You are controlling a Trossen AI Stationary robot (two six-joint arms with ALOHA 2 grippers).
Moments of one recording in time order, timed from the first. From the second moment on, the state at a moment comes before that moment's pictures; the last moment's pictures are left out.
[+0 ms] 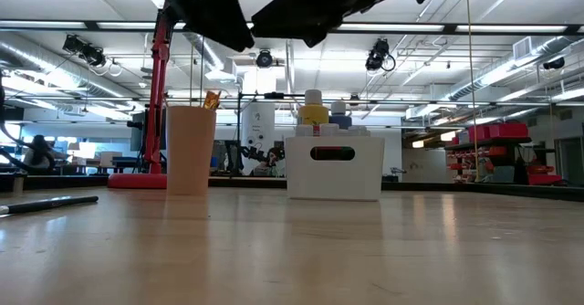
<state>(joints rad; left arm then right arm) -0.32 1.46 1.10 -0.53 -0.90 -0.64 0.11 1.69 1.16 0.12 0.00 -0.19</state>
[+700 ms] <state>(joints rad) -0.50 1.47 1.10 -0.90 -0.32 -1.56 0.11 1.69 1.16 0.06 0.01 -0.20</state>
